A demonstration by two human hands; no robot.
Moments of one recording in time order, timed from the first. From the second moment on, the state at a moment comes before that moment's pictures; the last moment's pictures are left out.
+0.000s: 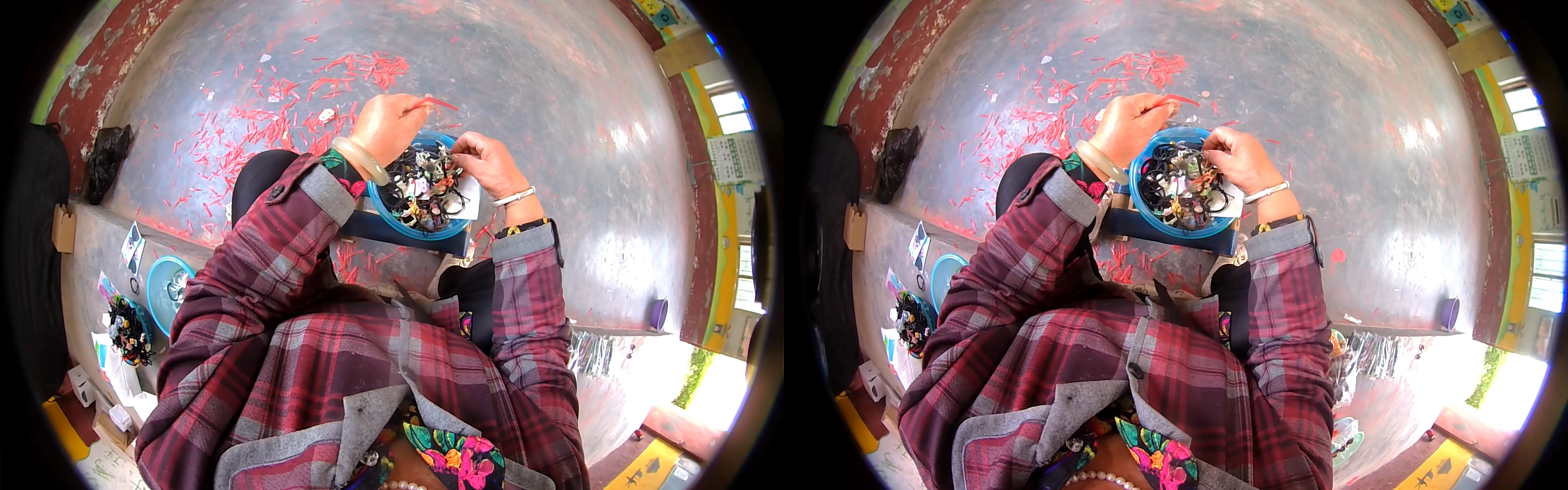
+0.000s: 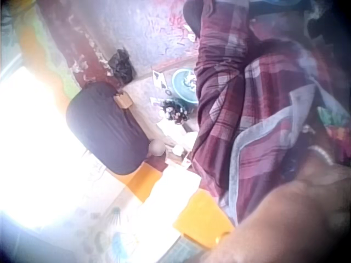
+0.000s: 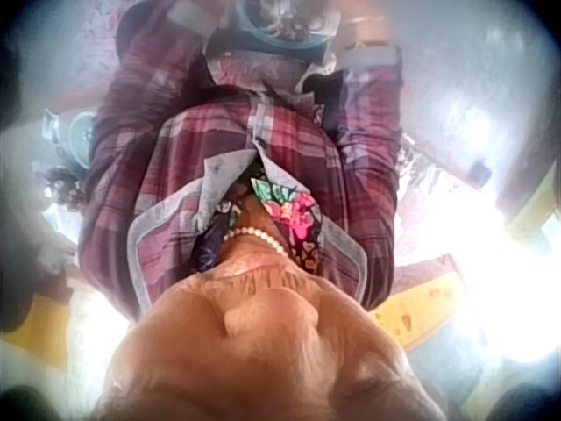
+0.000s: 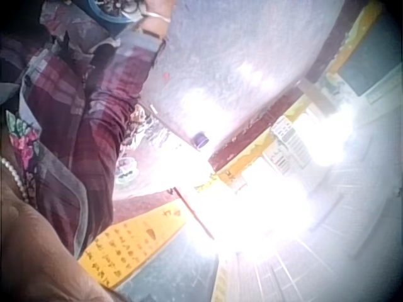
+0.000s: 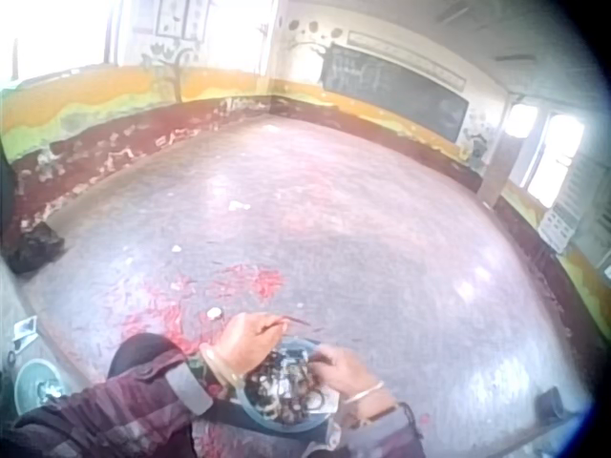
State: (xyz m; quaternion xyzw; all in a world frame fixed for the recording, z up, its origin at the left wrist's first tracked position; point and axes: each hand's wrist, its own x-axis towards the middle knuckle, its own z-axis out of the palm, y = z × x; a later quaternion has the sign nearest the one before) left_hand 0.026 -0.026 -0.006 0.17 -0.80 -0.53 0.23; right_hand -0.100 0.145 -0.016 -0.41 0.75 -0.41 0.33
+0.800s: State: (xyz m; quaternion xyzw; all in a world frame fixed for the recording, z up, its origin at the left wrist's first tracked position) left_hand 0.022 -0.026 -0.015 0.15 -0.79 -0.55 0.23; right_hand -0.076 0.108 -0.070 -0.43 0.86 -0.22 0.15
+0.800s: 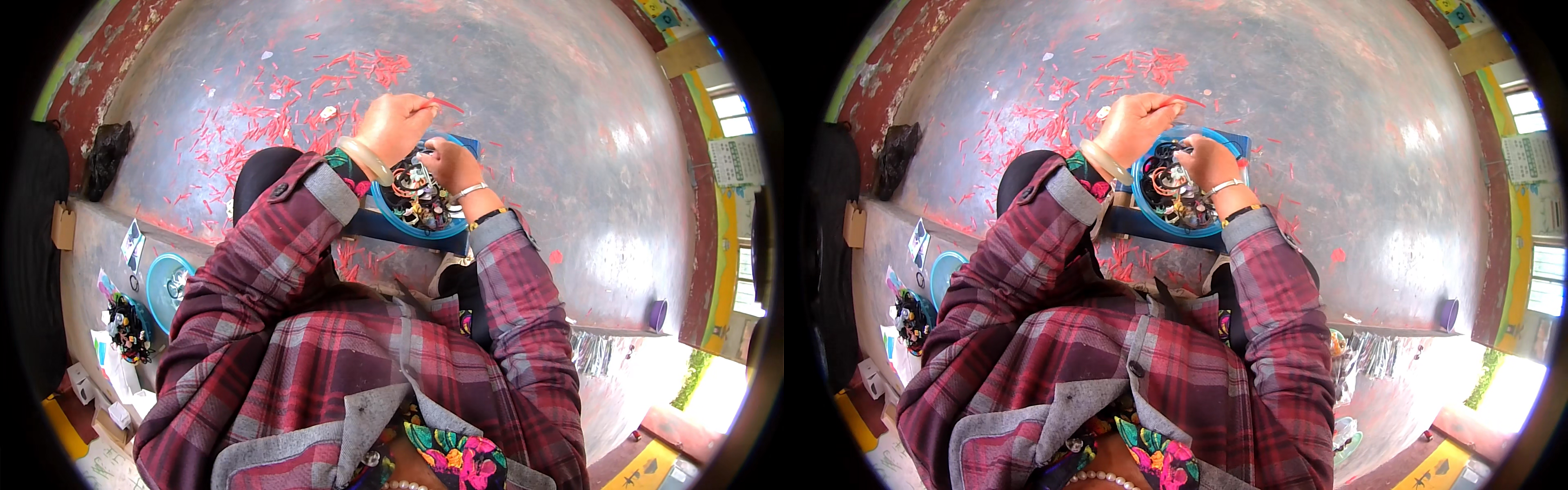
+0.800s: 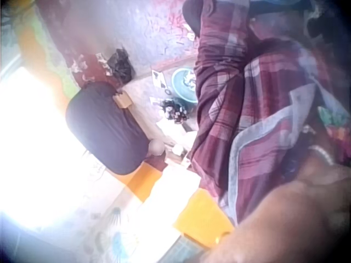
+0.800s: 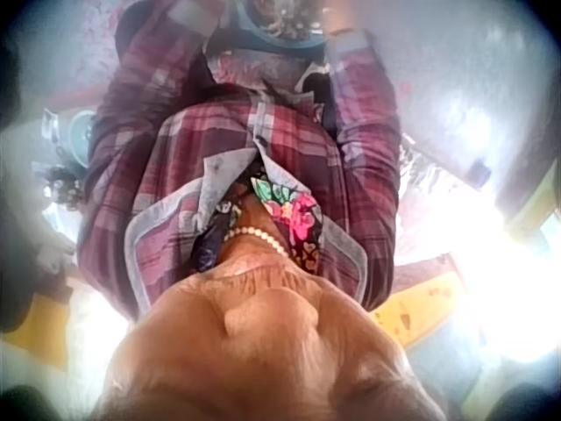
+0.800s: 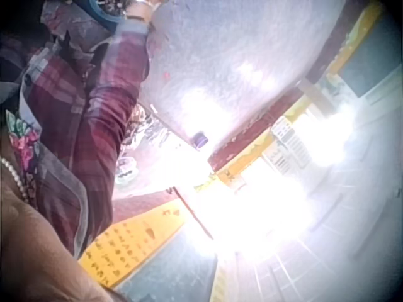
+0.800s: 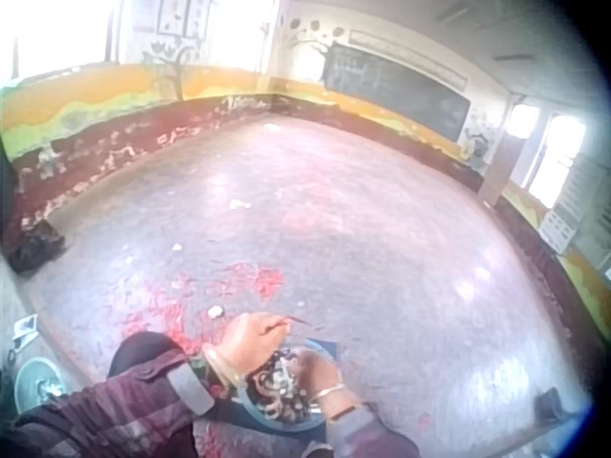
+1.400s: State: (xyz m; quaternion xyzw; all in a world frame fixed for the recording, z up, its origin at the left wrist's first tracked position) left_hand 0.027 -0.027 -0.009 0.16 -0.80 -0.53 0.24; right_hand -0.110 0.132 -0.056 -0.40 0.82 -0.30 0.27
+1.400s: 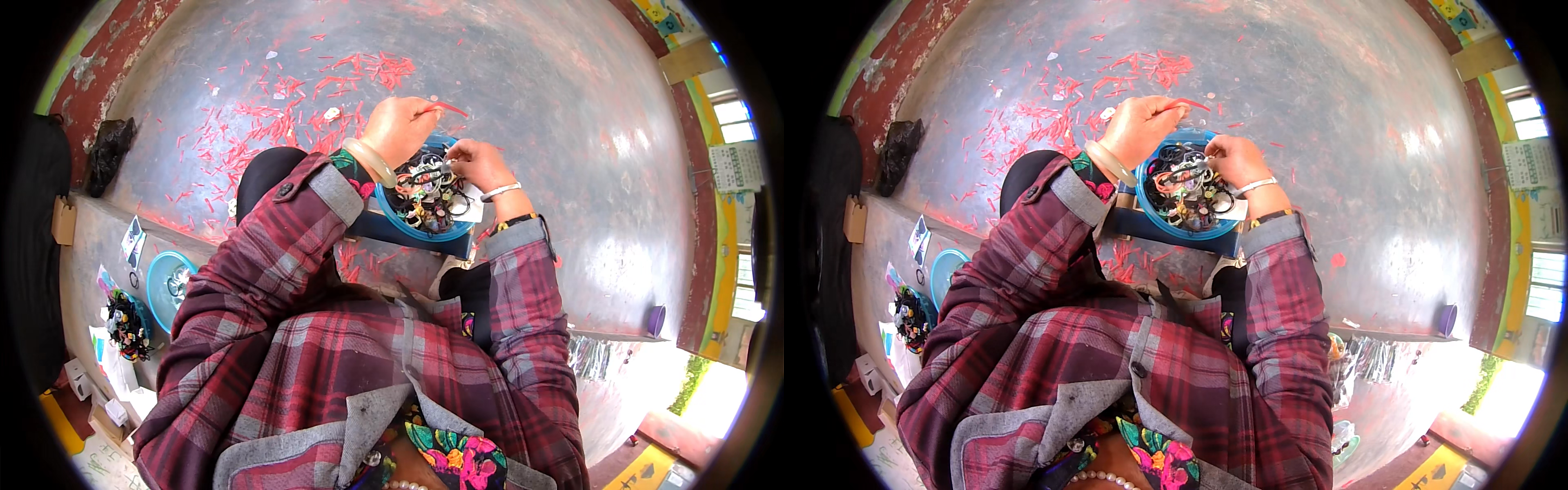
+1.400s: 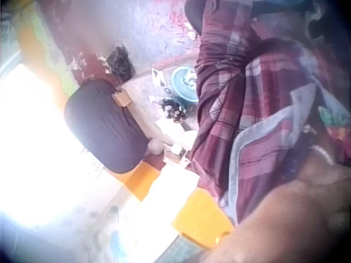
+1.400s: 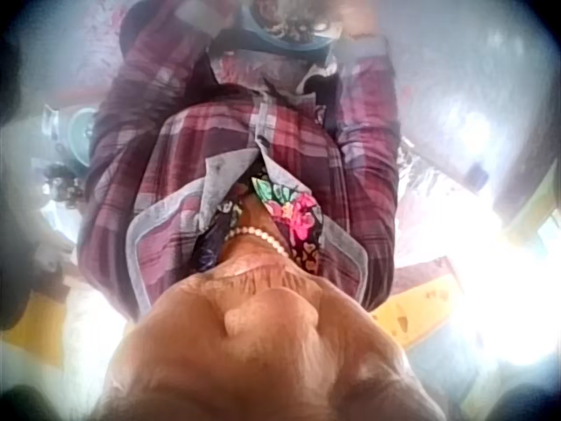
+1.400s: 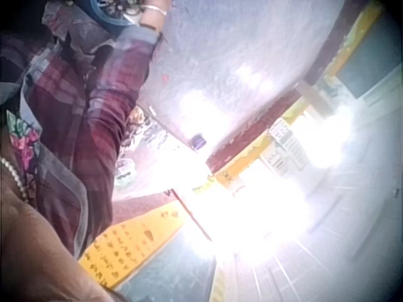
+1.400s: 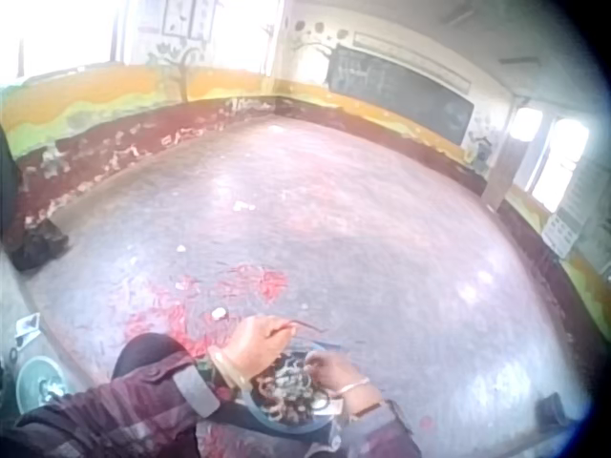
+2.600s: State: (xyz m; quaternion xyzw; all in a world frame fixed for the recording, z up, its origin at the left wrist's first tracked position) left_hand 0.025 -0.025 -0.001 0.20 -0.68 -0.69 0.15; right_hand -0.105 0.152 -0.008 -0.17 0.57 -0.67 0.44
